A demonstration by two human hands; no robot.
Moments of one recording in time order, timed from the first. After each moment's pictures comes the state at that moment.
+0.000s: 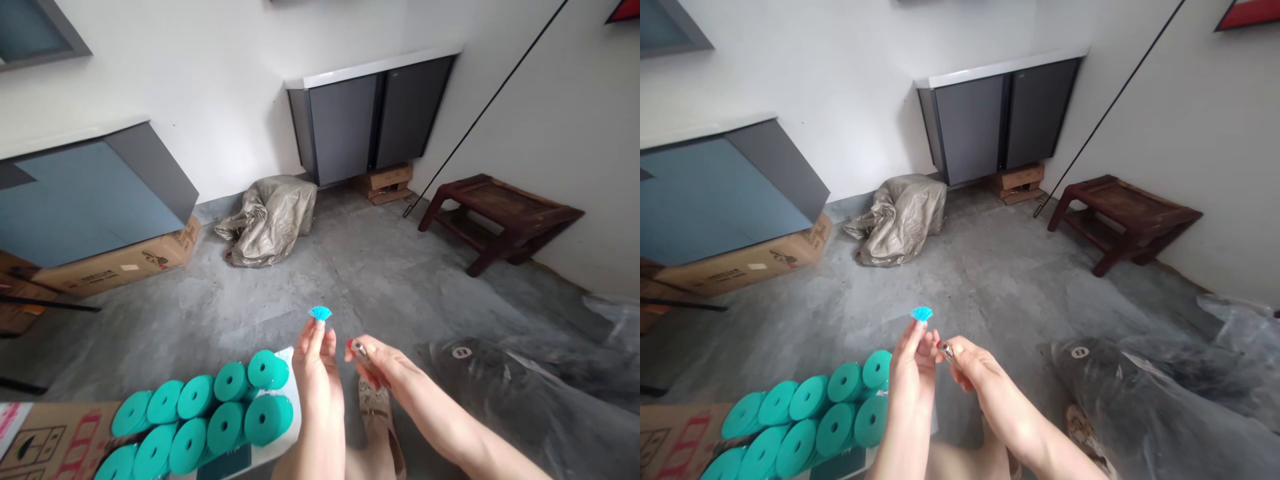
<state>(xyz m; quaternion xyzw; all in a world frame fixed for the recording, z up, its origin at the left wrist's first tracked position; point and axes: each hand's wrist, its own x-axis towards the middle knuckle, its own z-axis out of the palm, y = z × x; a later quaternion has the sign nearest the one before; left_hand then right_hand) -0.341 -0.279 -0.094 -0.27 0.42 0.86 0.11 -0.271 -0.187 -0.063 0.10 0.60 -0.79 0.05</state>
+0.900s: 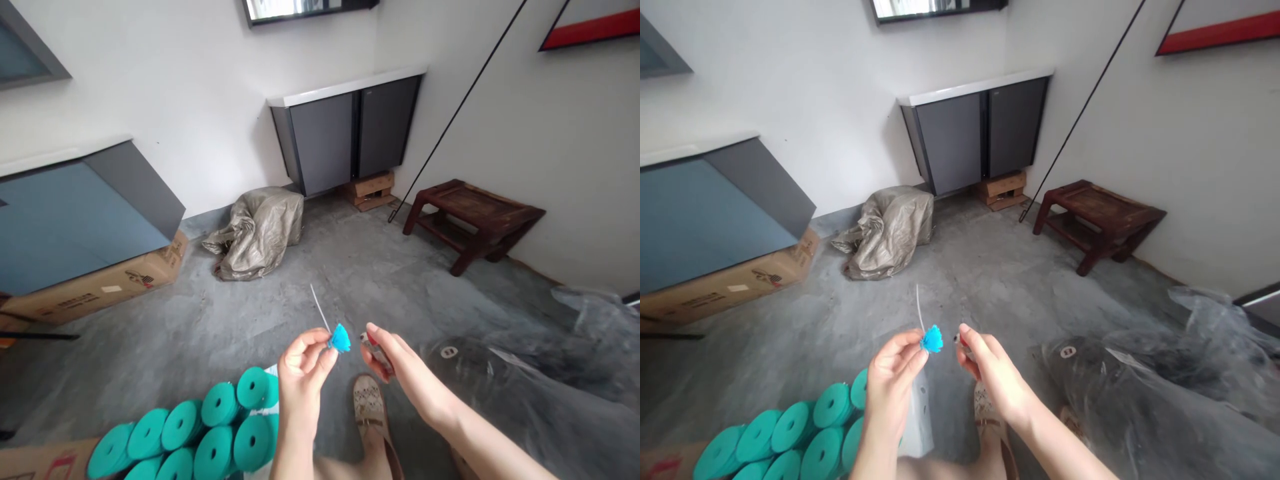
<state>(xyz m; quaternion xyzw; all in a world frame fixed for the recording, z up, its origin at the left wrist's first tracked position) -0.339 -0.291 -0.080 0.00 0.60 0.78 0.15 -0.275 -0.159 -0.072 0.22 0.62 -0.75 0.01</state>
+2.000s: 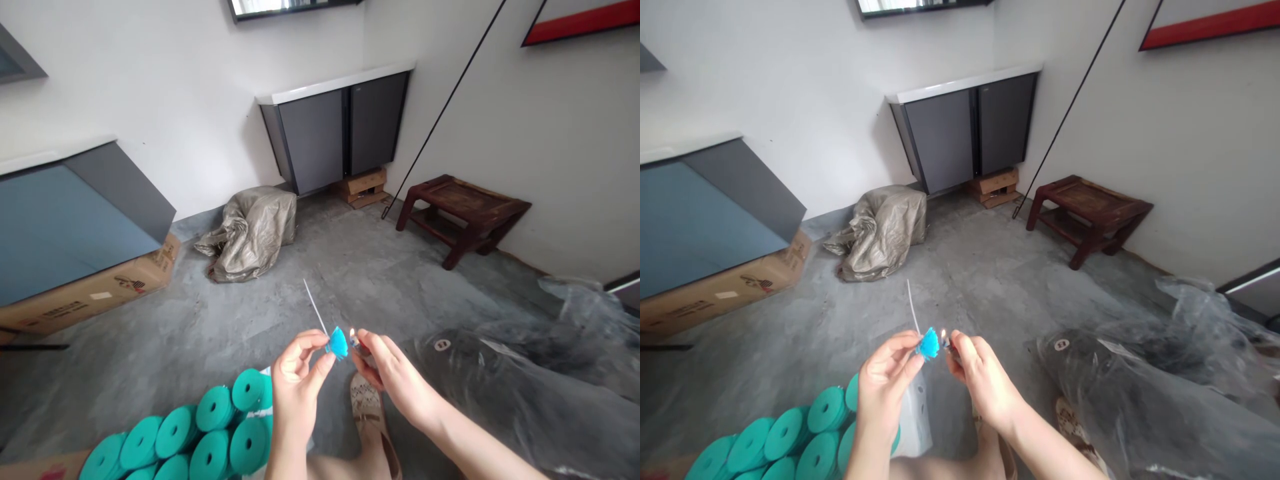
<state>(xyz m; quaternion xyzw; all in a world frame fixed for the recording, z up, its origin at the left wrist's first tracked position) -0.339 -0.291 -0.083 0.11 0.65 0.74 0.12 -0.275 -0.165 -0.070 0.20 0.61 -0.77 0.01</state>
